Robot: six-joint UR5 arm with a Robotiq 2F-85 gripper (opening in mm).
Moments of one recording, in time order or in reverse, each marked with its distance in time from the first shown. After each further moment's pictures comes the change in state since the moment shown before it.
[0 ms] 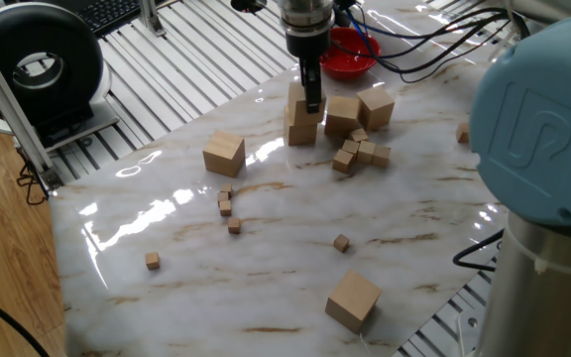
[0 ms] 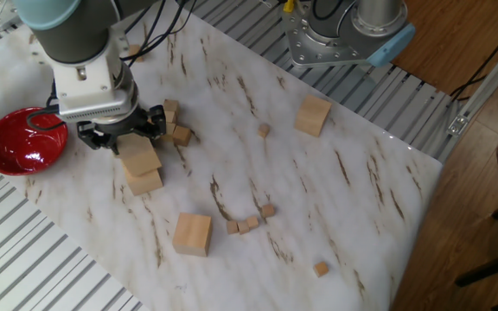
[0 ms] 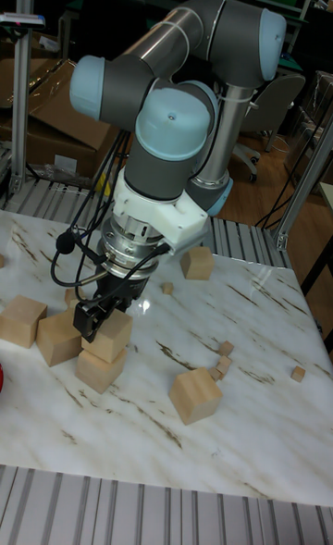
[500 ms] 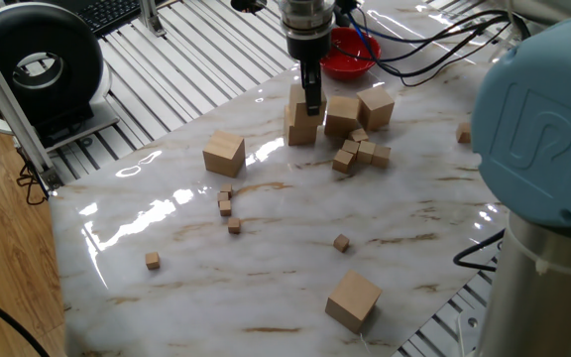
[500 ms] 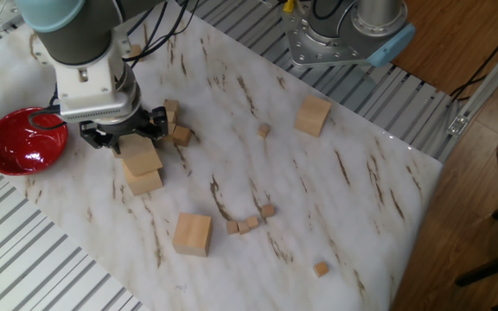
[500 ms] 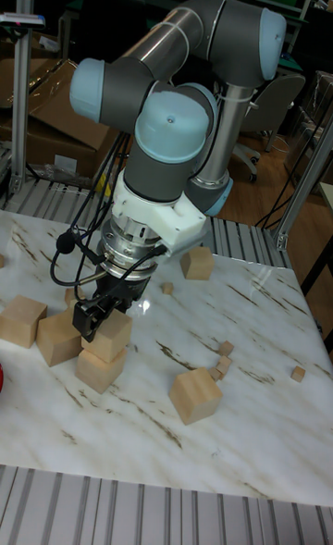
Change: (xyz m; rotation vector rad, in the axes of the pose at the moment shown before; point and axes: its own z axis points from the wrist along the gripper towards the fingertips) arm 0.002 0.002 0.003 0.001 0.002 0.039
